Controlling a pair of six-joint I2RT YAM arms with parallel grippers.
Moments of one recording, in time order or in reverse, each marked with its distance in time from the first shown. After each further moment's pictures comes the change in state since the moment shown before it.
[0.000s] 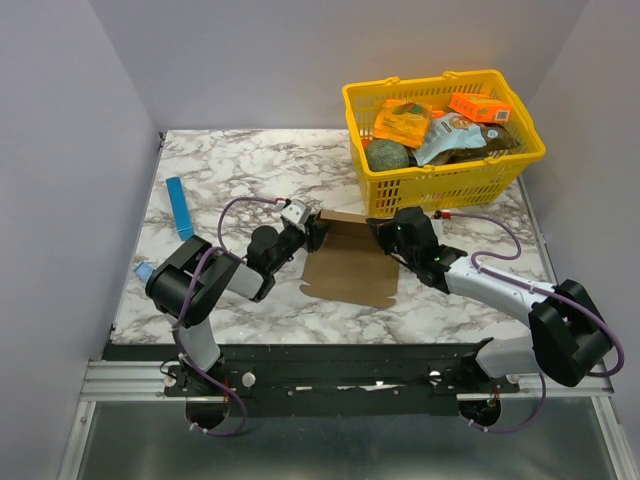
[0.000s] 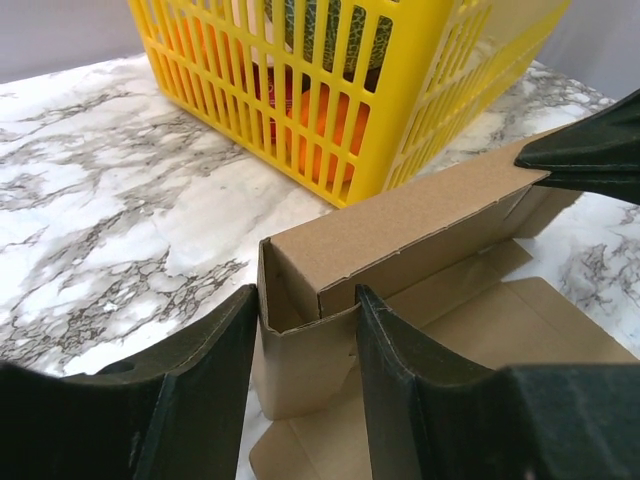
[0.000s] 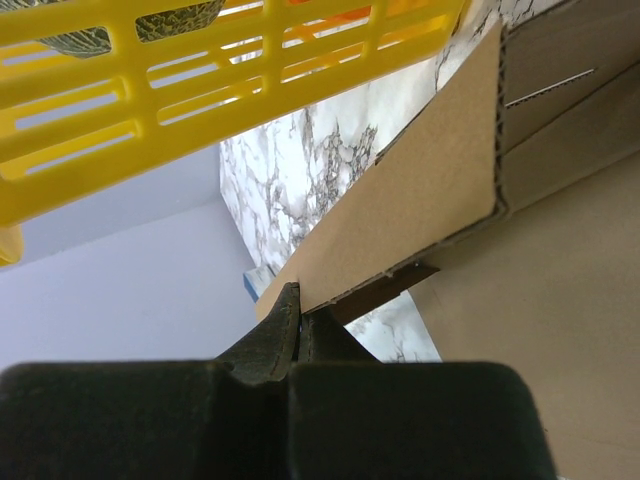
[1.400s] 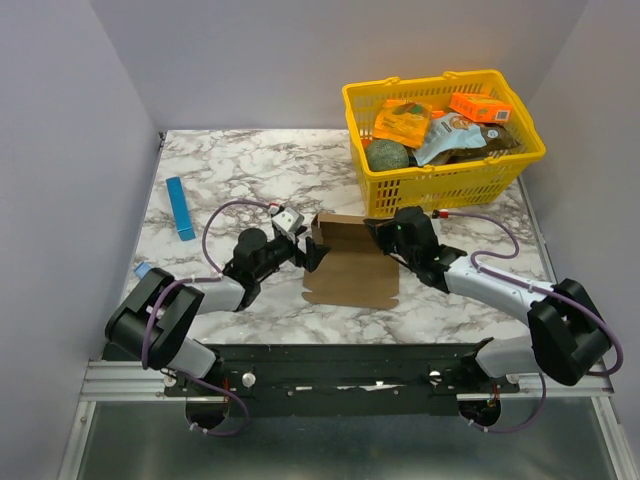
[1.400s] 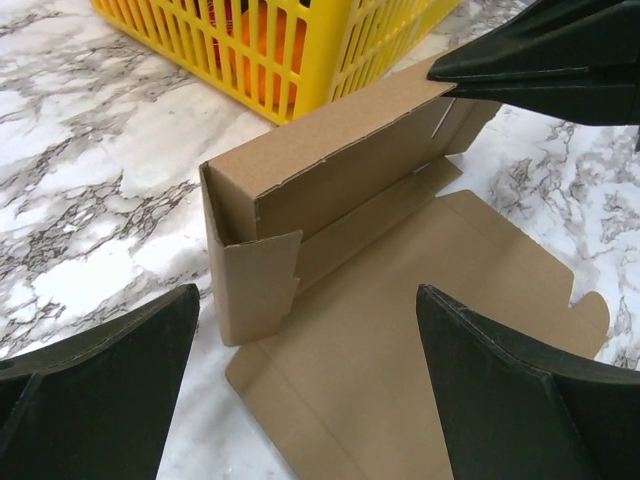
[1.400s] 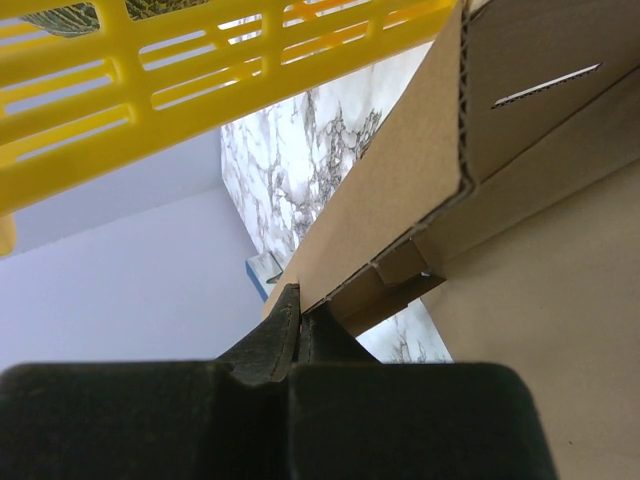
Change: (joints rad) left arm 0.027 -0.301 -0.099 -0.349 0.135 -0.001; right arm -0.004 0.007 0.000 0.016 -0.037 0.001
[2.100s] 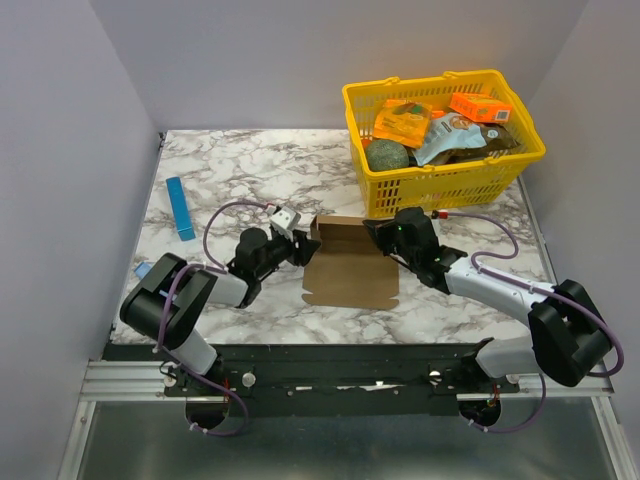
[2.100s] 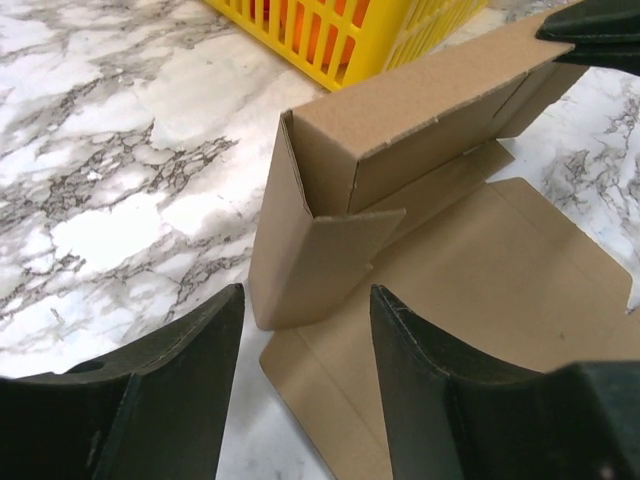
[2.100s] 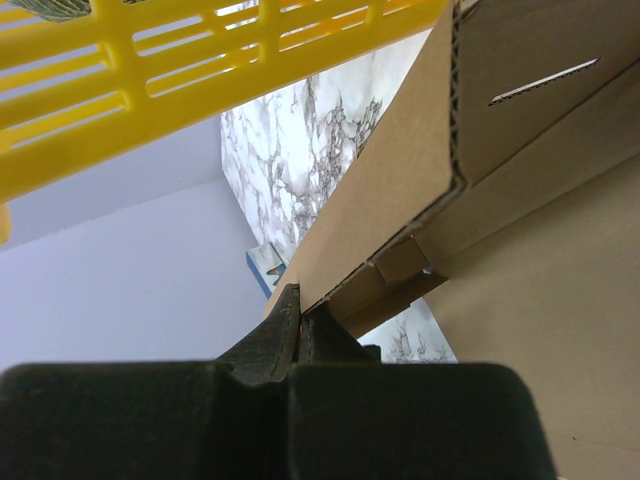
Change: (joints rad) left arm 0.039 0.113 -0.011 0.072 -0.029 -0.031; right arm 0.000 -0.008 -0.009 0.007 -0.021 0.000
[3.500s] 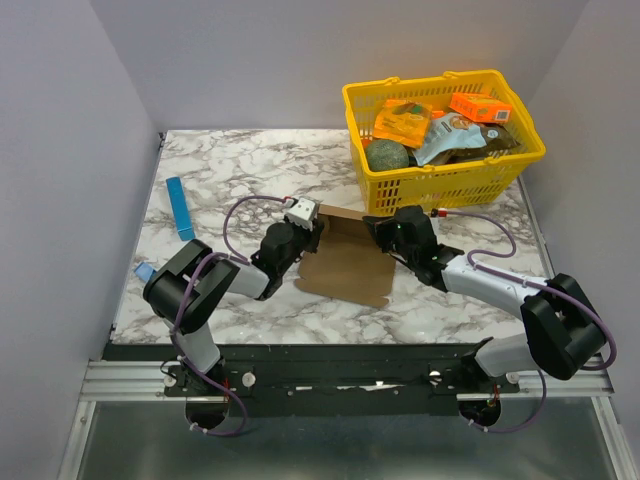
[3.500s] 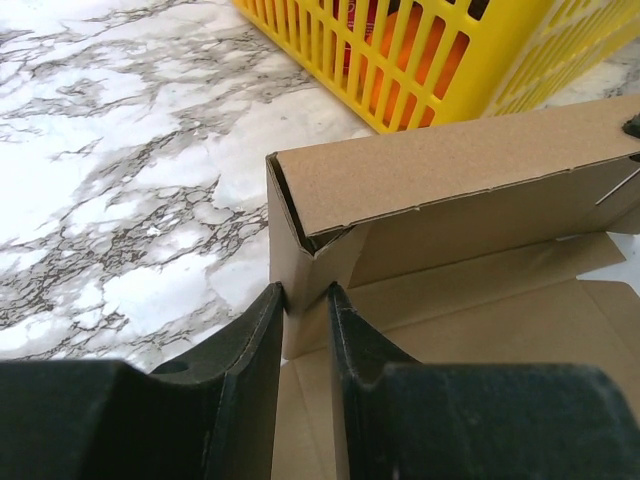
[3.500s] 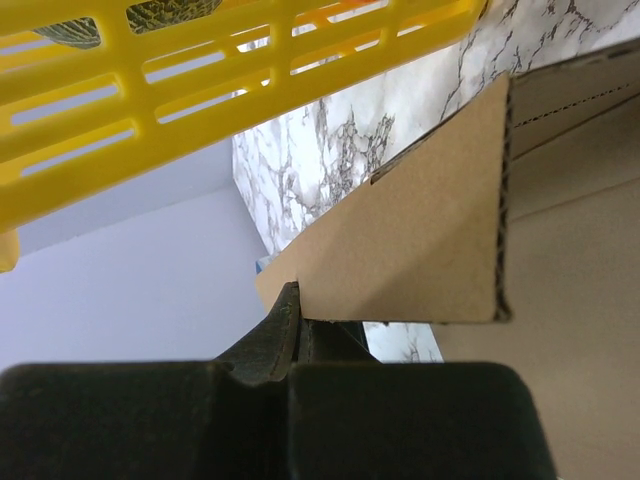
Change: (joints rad) left arm -0.135 0.150 0.162 0.016 -0.358 0.035; right arm -0.011 0.042 0.000 0.065 0.002 0.001
